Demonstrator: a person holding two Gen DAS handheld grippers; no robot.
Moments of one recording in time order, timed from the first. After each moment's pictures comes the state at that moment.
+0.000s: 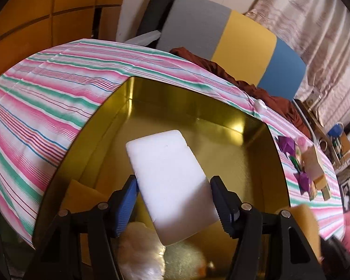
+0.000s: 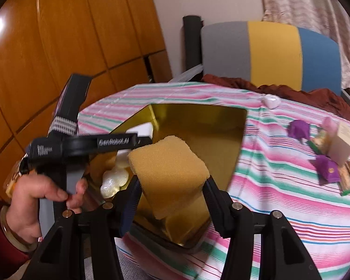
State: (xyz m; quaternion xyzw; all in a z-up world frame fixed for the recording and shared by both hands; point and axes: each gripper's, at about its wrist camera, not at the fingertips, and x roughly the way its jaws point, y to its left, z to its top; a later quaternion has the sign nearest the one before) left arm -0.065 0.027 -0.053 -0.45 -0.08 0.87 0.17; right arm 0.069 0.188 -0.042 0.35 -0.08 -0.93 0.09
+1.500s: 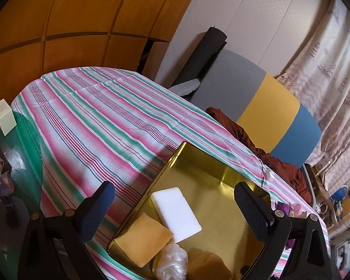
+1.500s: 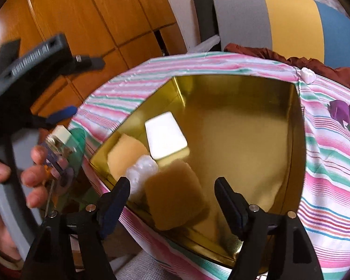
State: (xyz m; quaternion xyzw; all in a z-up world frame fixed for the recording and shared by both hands) left arm -0.049 -0.059 0.016 -0.35 -0.19 0.91 0.07; right arm 0.034 0.152 -0.057 0.40 -0.12 -0.90 0.13
